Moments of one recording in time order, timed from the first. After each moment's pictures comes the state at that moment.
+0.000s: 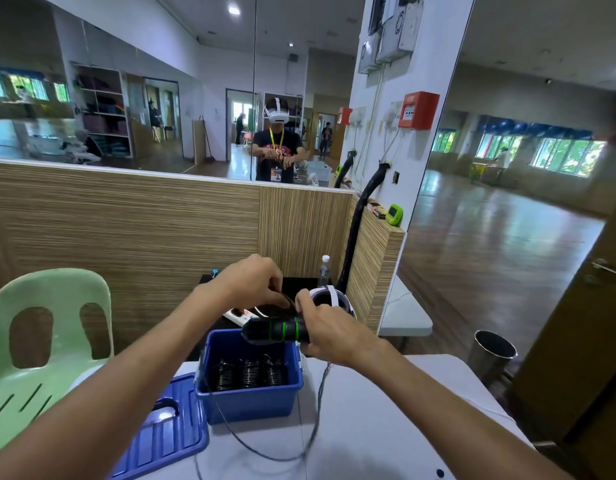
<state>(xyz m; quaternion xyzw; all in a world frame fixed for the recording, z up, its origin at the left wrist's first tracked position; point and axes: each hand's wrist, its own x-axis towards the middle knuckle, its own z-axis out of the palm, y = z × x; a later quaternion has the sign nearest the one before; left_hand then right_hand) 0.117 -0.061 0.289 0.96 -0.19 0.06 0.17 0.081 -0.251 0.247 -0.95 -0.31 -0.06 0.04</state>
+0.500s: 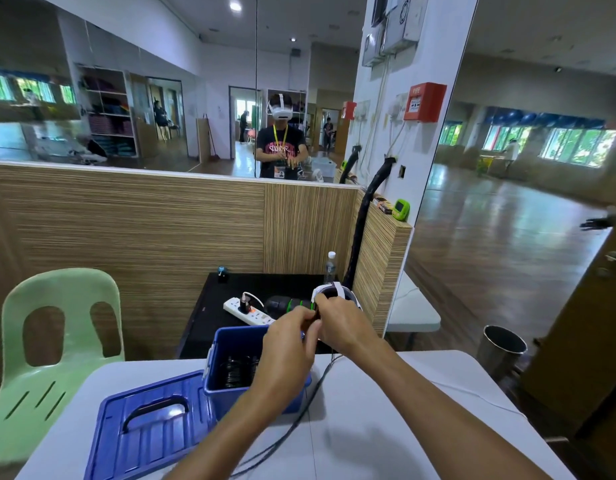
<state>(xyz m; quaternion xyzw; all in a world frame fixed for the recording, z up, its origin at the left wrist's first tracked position) 0.038 -0.135 0.213 0.86 -0.06 0.18 0.47 0.117 -0.252 0.214 -0.97 -0.21 -0.12 0.05</state>
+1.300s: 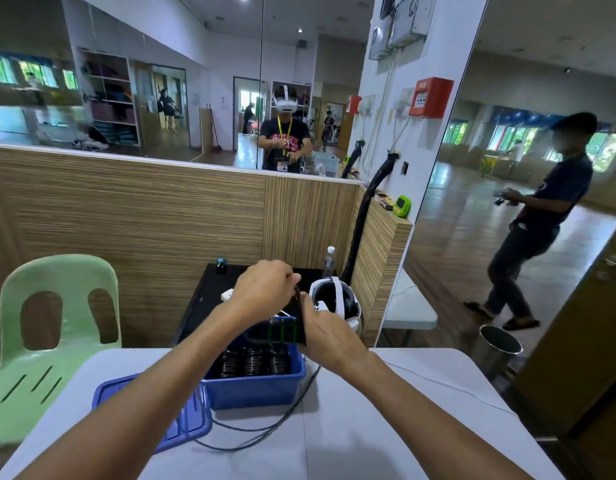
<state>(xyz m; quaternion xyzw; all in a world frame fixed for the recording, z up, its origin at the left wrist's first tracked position) 0.102 -0.092 0.262 0.97 -0.07 0.12 0.21 0.099 -0.243 0.191 -0.96 -0.25 -0.11 0.05</state>
